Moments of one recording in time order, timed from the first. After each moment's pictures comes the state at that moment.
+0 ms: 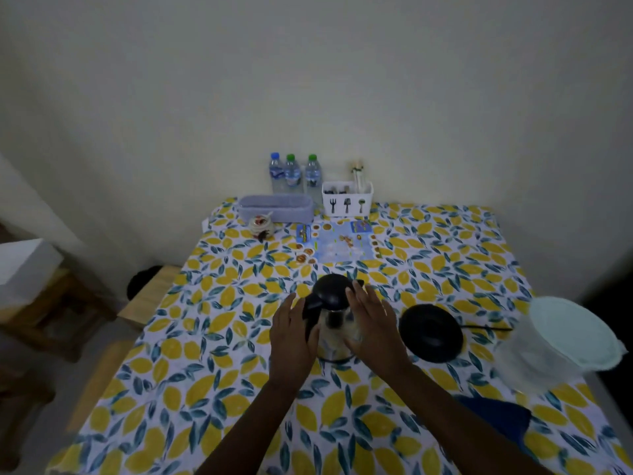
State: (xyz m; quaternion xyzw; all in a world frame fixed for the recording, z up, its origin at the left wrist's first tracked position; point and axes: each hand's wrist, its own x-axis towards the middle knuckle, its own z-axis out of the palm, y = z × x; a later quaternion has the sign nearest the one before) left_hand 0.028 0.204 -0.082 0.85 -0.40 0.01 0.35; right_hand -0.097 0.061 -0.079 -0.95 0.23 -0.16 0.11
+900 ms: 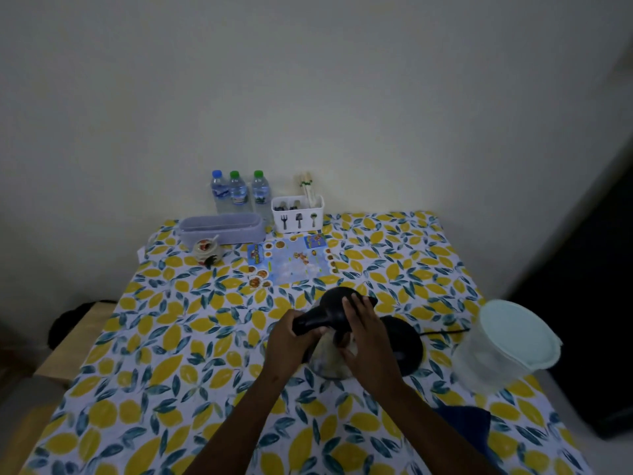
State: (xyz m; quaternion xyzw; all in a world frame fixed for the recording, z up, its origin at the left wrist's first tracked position) left_hand 0.035 0.111 -0.058 0.74 -0.40 -0.24 0.49; right_hand -0.119 0.020 -0.065 -0.91 0.32 -0.21 0.15
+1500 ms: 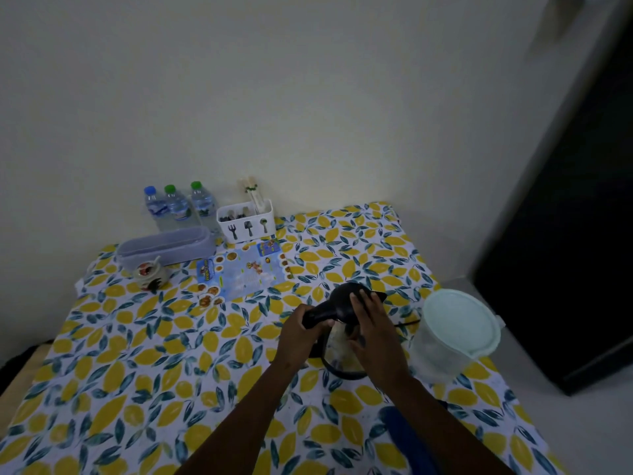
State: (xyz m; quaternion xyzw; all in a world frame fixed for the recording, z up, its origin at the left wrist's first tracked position) left_hand -0.039 -0.003 -0.069 0.73 -0.45 -0.29 0.43; right_hand -0.207 -0.063 -0.076 -0.87 0.42 -0.21 0.15
